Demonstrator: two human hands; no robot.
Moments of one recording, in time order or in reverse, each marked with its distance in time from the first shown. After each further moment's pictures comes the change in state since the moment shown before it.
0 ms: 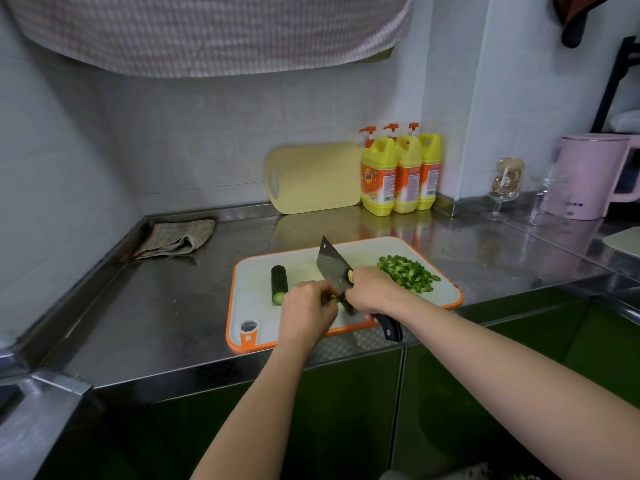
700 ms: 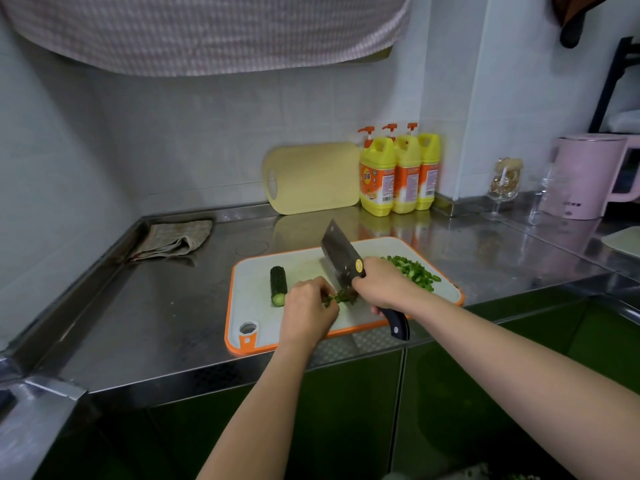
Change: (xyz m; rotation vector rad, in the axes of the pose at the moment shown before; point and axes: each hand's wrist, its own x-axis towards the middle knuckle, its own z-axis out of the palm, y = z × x) left_hand 0.004 -0.001 0.002 -0.009 0.014 -0.034; right_hand 0.008 0.017 -0.003 0.239 0.099 -0.061
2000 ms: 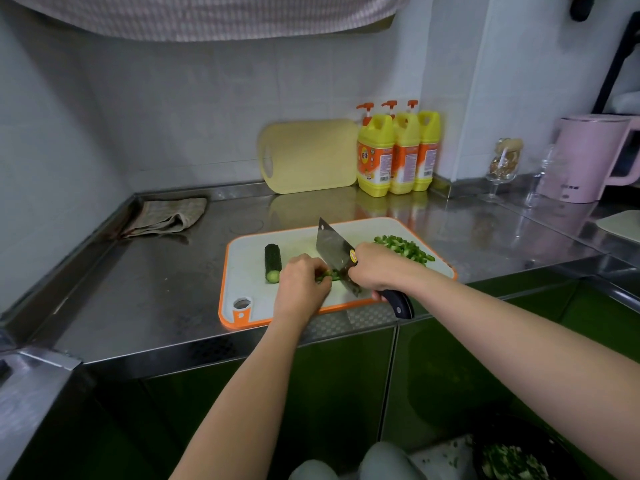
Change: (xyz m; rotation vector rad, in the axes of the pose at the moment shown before) left_hand 0.001 0.000 0.002 -0.007 -0.005 0.020; right_hand -0.017 -0.010 -0.009 -0.276 -0.146 0.039
